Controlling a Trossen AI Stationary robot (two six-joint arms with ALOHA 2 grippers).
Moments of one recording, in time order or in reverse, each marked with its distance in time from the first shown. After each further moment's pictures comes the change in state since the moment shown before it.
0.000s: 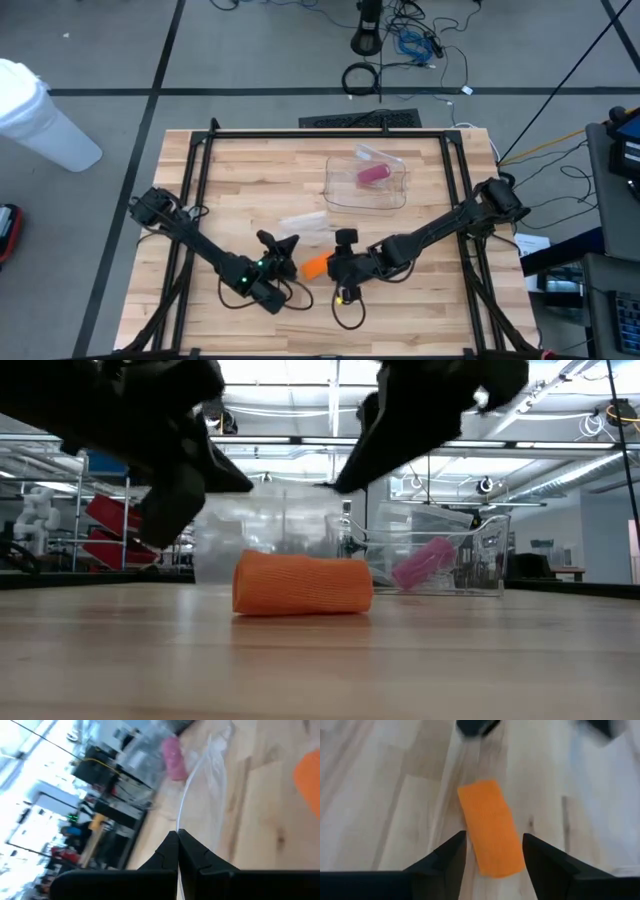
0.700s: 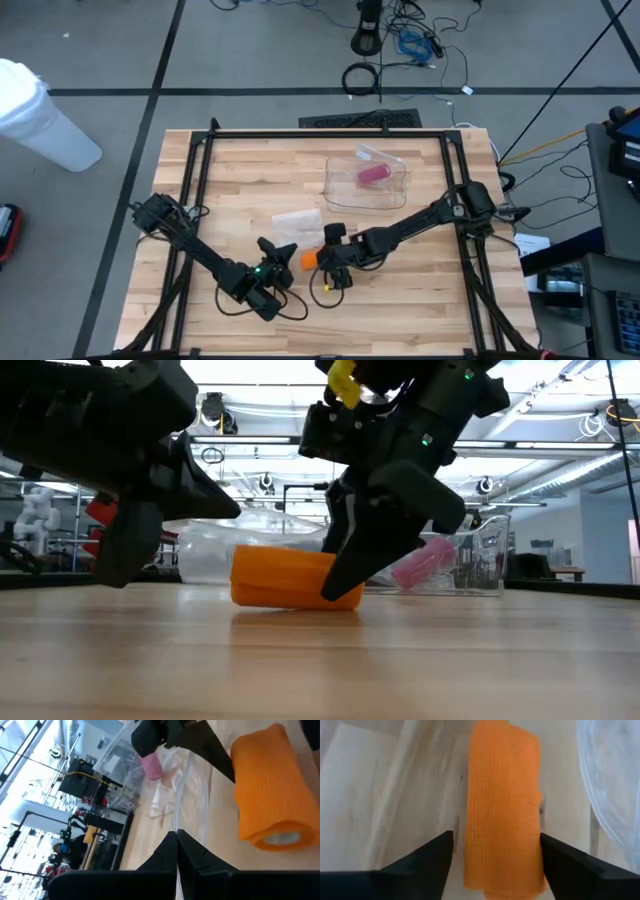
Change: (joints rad) left arm -0.054 0.053 -0.027 0.011 0.045 0.042; right arm -0.124 0.168 0.002 0.067 -0.155 -0.112
